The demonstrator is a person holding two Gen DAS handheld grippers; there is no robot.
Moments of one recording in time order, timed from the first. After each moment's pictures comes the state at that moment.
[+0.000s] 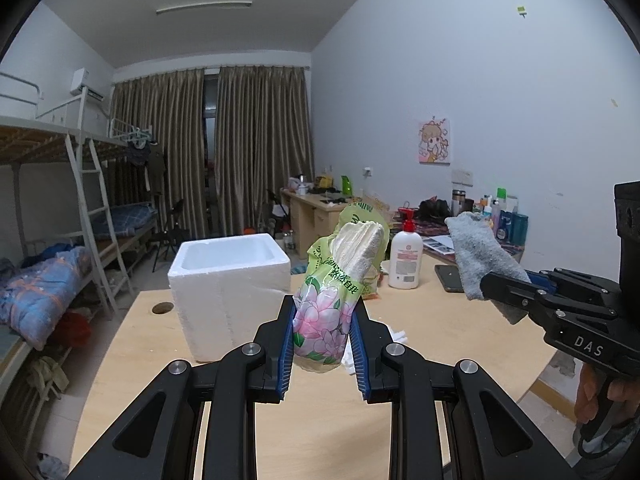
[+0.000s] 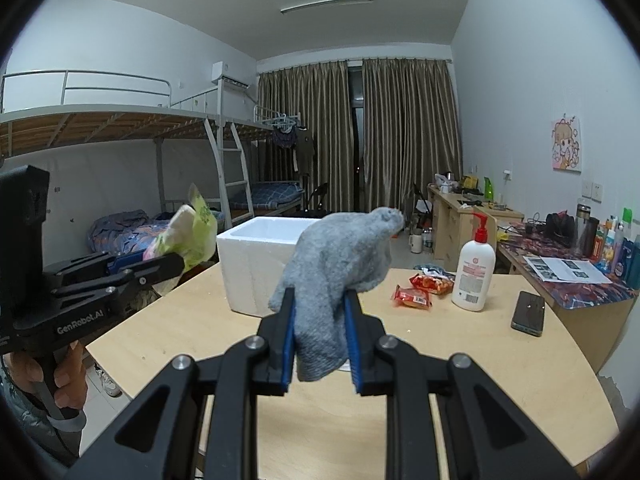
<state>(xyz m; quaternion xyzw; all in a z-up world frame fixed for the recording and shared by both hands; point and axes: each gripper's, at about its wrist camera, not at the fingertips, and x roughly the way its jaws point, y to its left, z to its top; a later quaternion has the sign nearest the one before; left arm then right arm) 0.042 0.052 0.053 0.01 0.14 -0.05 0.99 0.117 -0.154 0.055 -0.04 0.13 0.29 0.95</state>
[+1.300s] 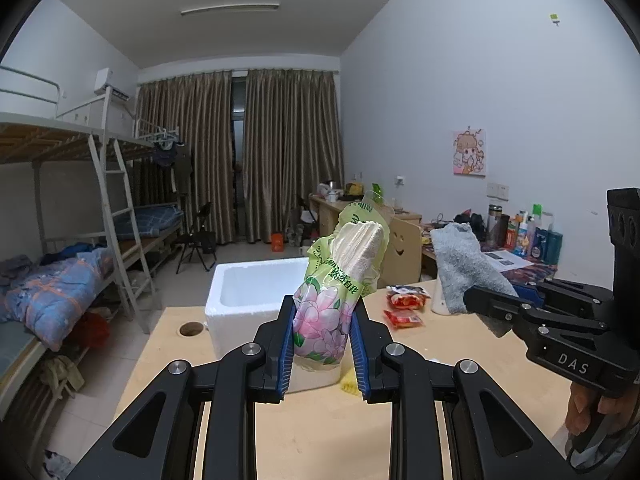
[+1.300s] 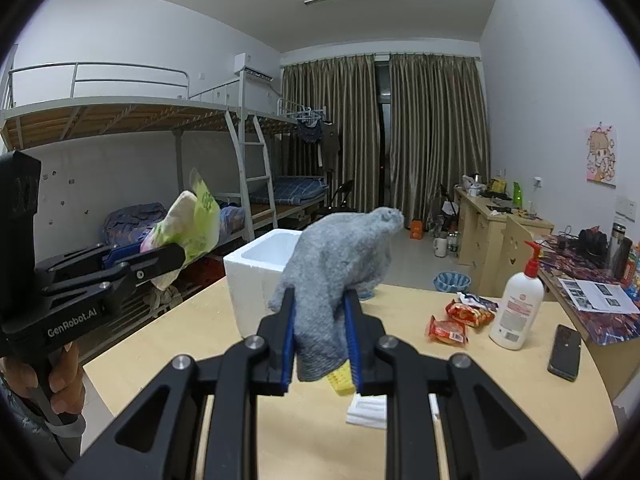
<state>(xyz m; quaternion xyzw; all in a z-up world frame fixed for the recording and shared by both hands) 0.079 0.064 0.074 0.00 0.13 0.01 0.99 0.173 -0.096 0.071 -0.05 0.14 0.34 0.93</state>
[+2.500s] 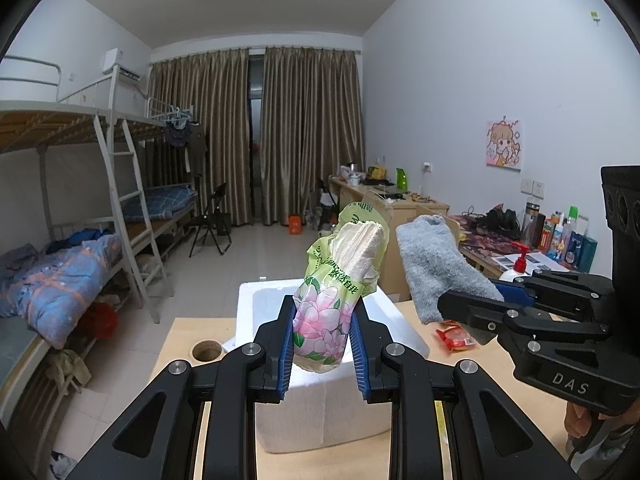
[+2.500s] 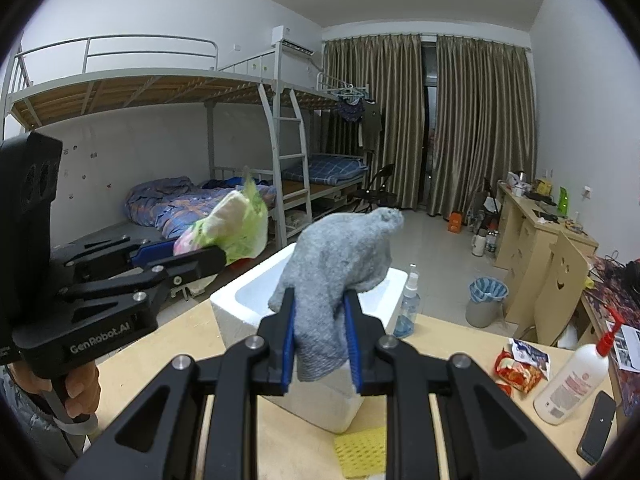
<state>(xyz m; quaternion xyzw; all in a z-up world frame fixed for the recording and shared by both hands) 0.204 0.137 0.087 -0.02 0.17 0.04 0.99 0.258 -0.009 0.090 -0.09 0.17 0.40 0.89</state>
